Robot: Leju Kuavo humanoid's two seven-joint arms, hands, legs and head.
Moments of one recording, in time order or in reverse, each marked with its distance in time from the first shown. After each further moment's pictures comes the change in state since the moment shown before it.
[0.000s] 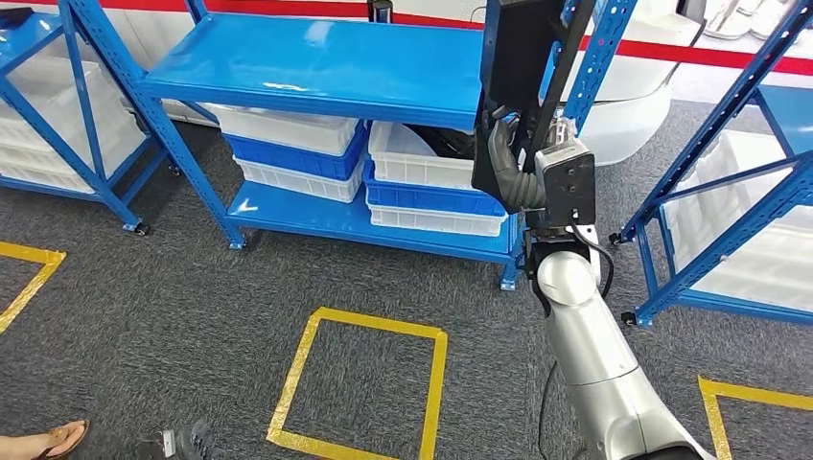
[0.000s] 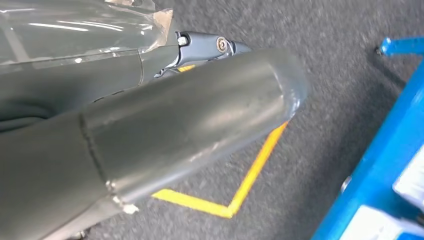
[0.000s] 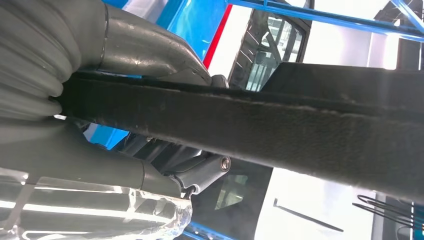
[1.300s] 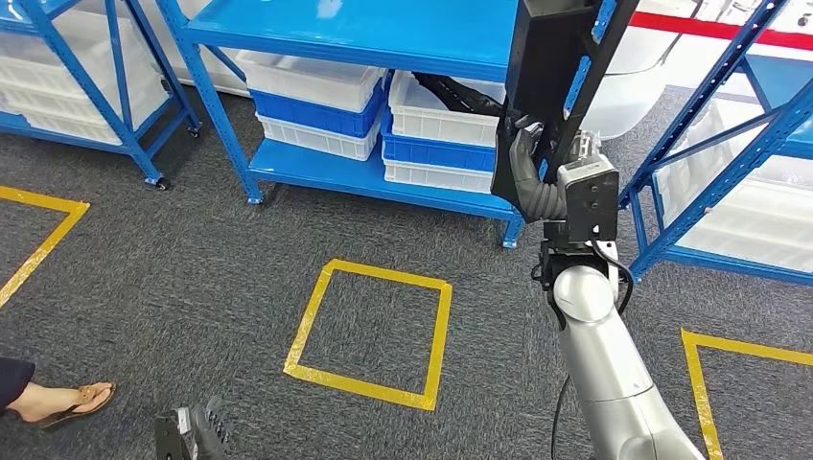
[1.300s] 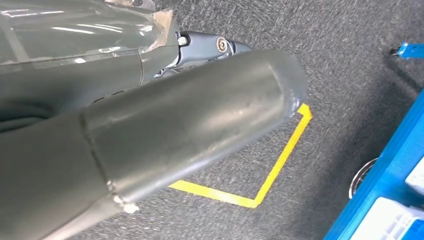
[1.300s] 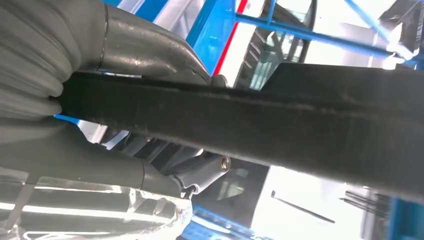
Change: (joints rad) left arm -0.057 -0.033 -0.030 -0.002 -0.014 0.002 0.000; right arm 0.067 -0.035 -0.037 -0.092 0.027 -0.016 0.018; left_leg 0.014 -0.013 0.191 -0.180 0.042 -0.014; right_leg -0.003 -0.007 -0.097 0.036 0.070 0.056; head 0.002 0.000
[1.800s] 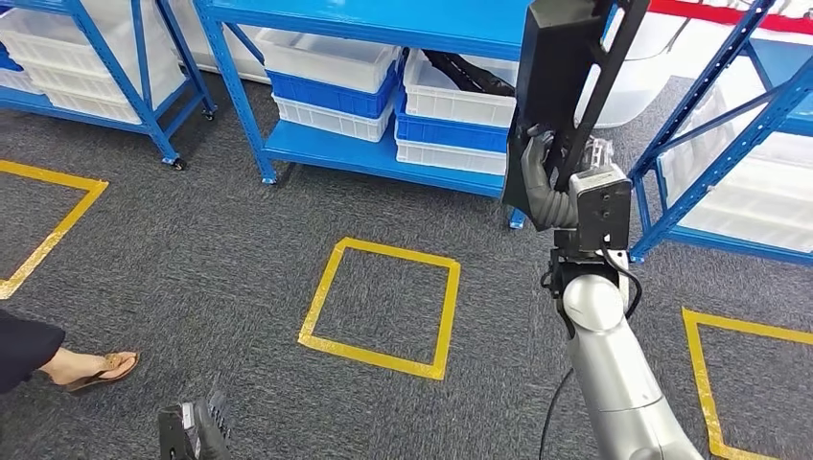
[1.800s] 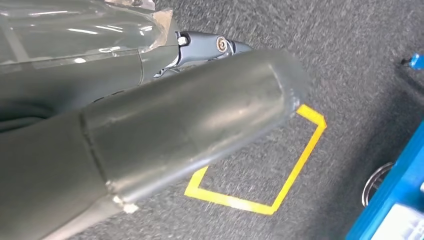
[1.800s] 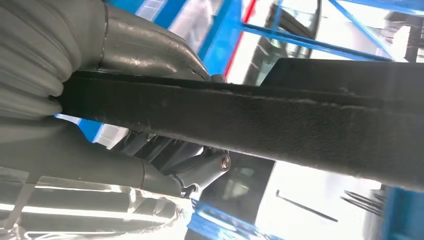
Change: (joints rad) left arm -0.008 -0.006 -0.016 -0.001 -0.006 0.004 0.000; right arm 0.025 -0.013 -0.017 -0.024 0.009 0.000 0.007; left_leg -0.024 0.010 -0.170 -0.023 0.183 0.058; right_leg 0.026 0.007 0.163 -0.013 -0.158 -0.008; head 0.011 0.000
